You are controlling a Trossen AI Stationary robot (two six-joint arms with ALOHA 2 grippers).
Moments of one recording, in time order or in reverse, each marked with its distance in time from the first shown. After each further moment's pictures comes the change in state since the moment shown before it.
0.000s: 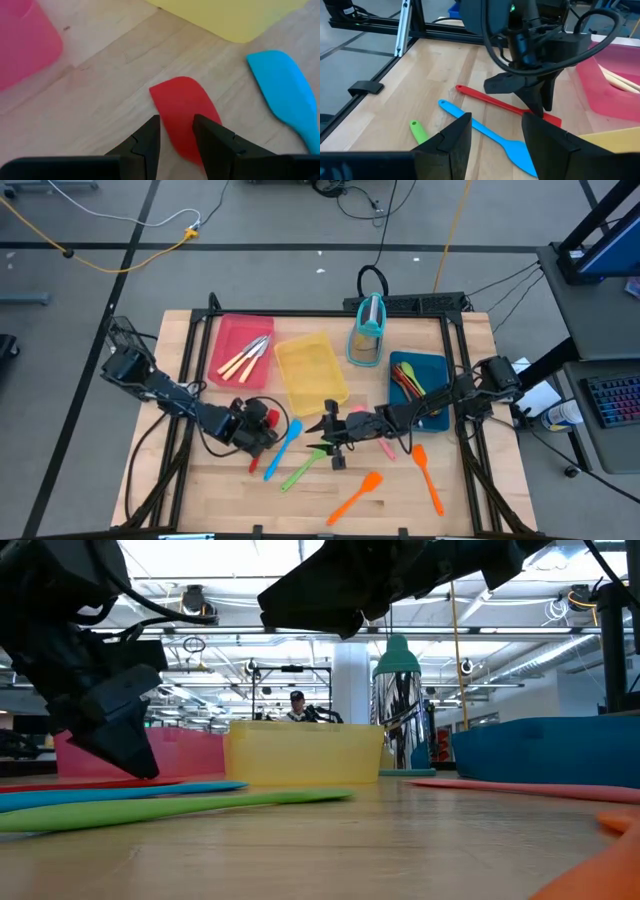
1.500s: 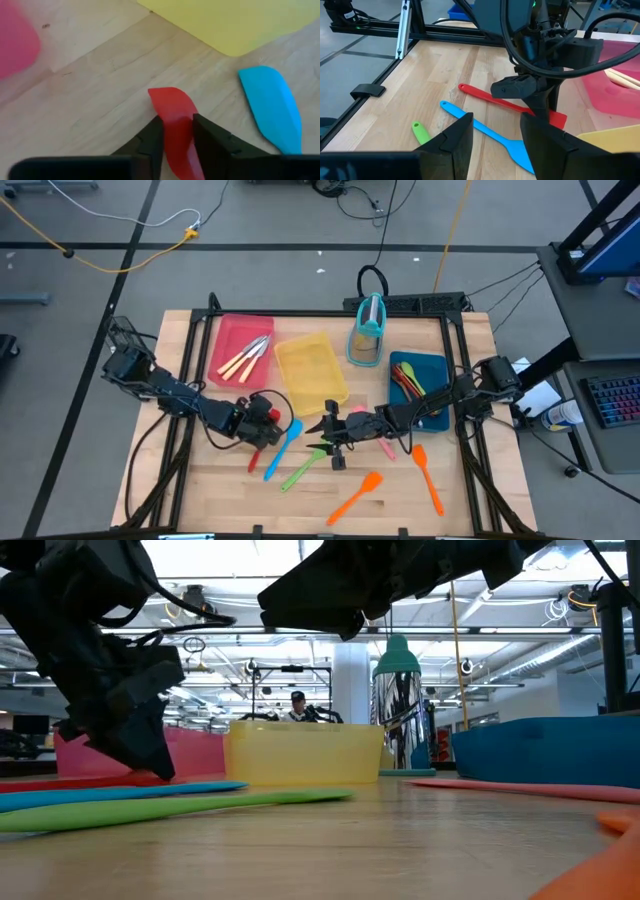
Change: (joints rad) left arm 0.064 0.000 -0.002 0.078 0.091 0.025; right arm 0.000 0.000 0.000 0.001 0.000 0.026
